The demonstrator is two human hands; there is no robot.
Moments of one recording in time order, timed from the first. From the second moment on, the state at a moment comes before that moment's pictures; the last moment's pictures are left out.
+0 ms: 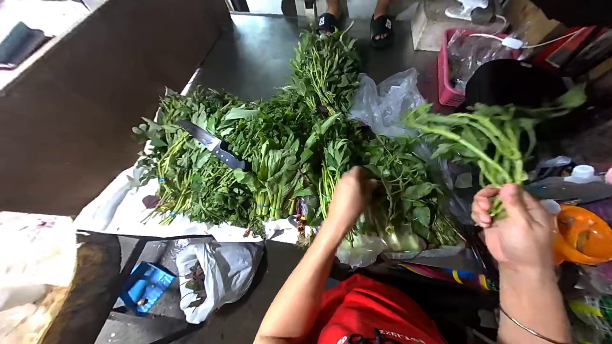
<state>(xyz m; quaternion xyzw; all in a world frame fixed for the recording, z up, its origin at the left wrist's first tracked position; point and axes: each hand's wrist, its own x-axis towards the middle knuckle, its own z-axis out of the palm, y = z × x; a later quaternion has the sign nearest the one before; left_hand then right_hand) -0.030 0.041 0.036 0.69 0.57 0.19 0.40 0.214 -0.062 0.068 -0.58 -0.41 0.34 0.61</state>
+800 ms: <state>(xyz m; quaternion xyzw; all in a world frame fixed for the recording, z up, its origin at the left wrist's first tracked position) -0.070 0.058 0.105 0.48 0.42 0.50 0.58 0.190 -0.009 0.138 -0.39 -0.41 0.37 0.74</state>
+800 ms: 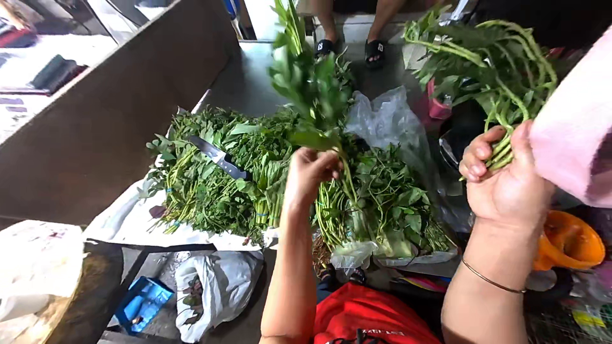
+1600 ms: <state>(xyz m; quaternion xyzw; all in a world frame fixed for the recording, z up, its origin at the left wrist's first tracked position) 0.007 0.027 -0.020 0.33 0.47 0.30 0.76 0.162 -0.035 0.027 -0.64 -0.29 0.66 0.27</state>
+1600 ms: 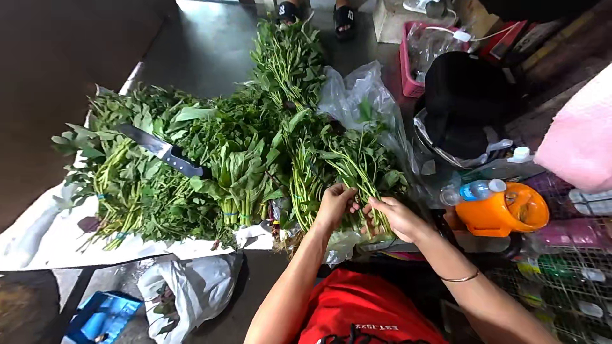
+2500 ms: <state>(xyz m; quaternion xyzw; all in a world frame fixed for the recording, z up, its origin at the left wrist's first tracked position) 0.009 0.023 -0.010 0.42 0.46 0.32 0.72 0.163 -0.037 0.032 -0.61 -0.33 0.67 0.26</state>
